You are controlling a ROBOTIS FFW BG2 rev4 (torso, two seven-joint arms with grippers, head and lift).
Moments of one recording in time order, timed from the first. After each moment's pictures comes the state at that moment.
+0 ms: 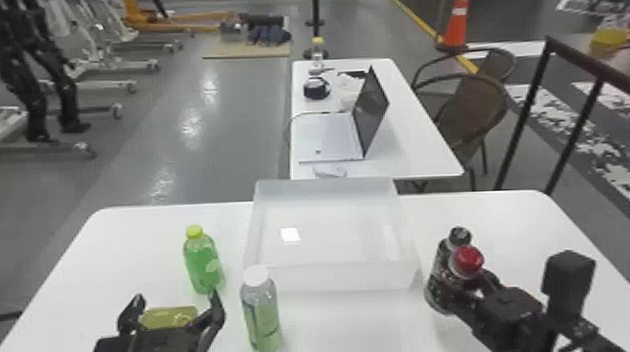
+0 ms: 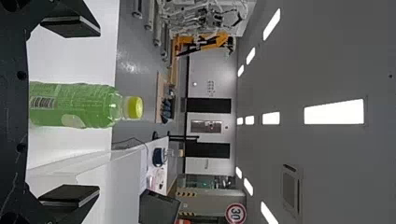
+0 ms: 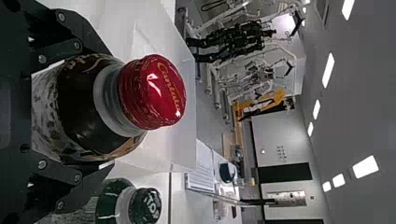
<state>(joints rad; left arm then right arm) 0.32 0.02 -0.03 -1.68 0.01 -0.31 0.11 0.22 -0.17 -0.05 -1.87 -0.25 0.32 0.44</state>
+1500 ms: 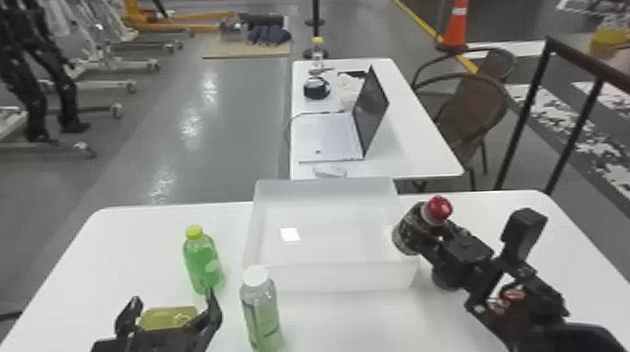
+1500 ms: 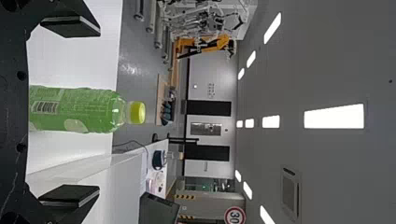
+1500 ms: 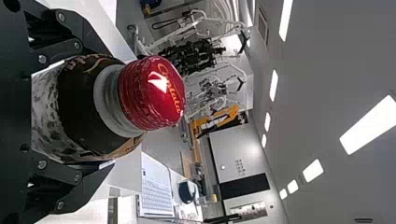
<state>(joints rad) 0.31 0.03 -0.03 -1.65 0.03 -0.33 0.13 -0.14 -0.16 0.09 -1.35 -0.42 -0.01 0.50</state>
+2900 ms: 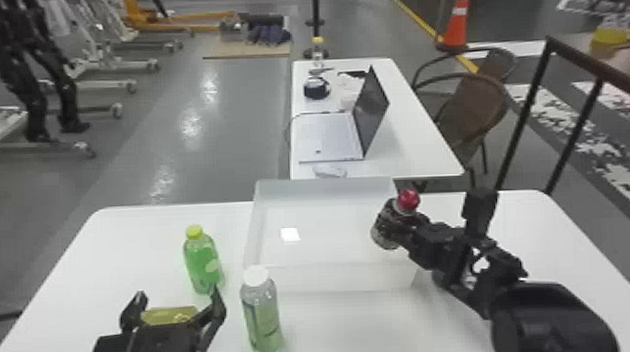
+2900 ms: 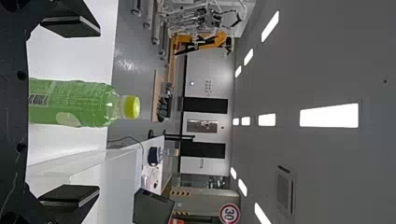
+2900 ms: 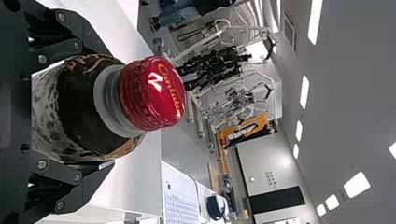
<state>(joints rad) 0.29 0.05 -0.06 -1.63 0.06 -0.35 0.14 -0.37 -0.20 0.25 -1.07 -0.49 0.03 0.49</state>
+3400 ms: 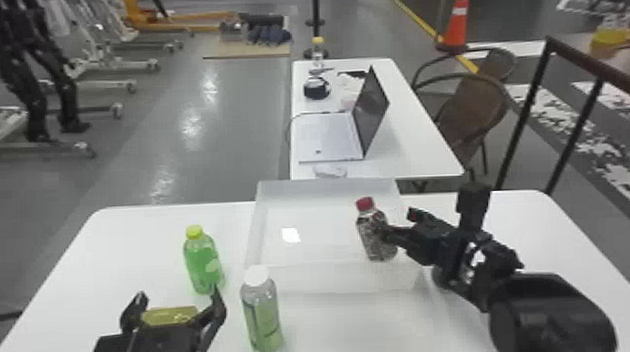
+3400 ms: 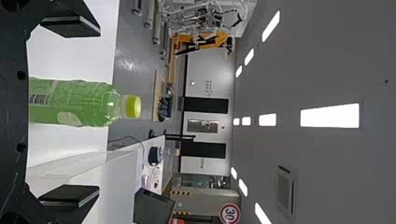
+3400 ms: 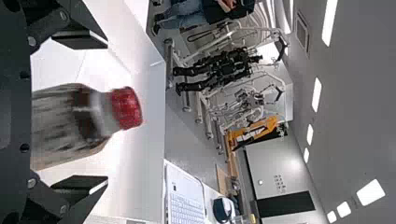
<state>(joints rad) 0.29 0.05 -0.06 -1.63 0.06 -0.35 0.14 -0.40 -0.20 0.27 -1.05 -0.47 0.06 0.48</state>
